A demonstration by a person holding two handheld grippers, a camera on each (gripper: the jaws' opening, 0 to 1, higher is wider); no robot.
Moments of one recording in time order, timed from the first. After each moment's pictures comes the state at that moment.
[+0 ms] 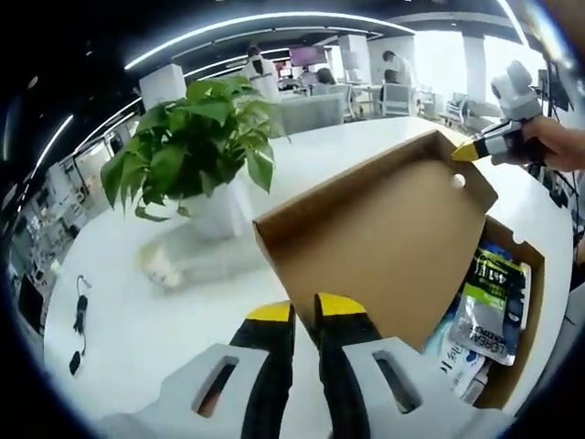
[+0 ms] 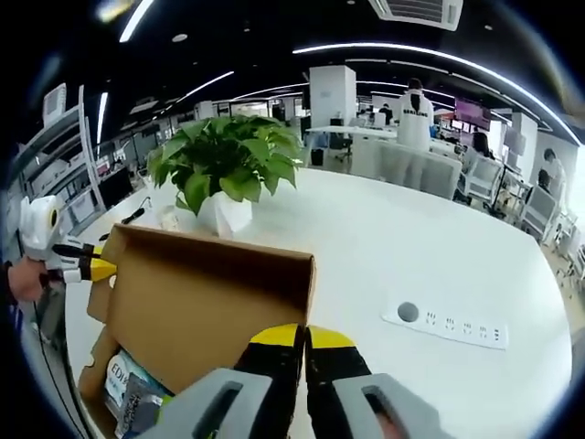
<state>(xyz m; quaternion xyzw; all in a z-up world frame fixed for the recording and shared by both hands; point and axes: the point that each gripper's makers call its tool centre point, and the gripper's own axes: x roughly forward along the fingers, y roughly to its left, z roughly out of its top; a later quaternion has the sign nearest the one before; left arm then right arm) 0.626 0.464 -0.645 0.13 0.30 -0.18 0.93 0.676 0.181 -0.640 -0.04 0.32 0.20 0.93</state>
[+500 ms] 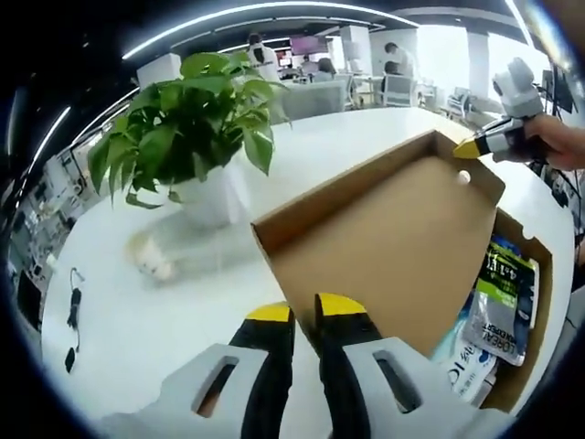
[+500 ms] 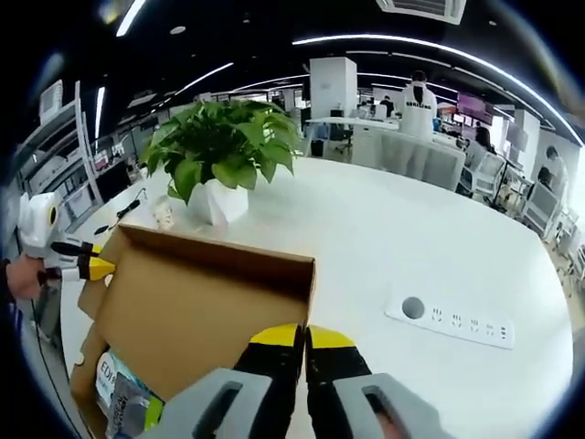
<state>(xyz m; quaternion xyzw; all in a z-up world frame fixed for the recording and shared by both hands) 0.636 0.466 -0.669 0.13 0.32 -0.18 0.92 0.687 0.183 -0.662 -0.04 0.34 0.20 0.92</state>
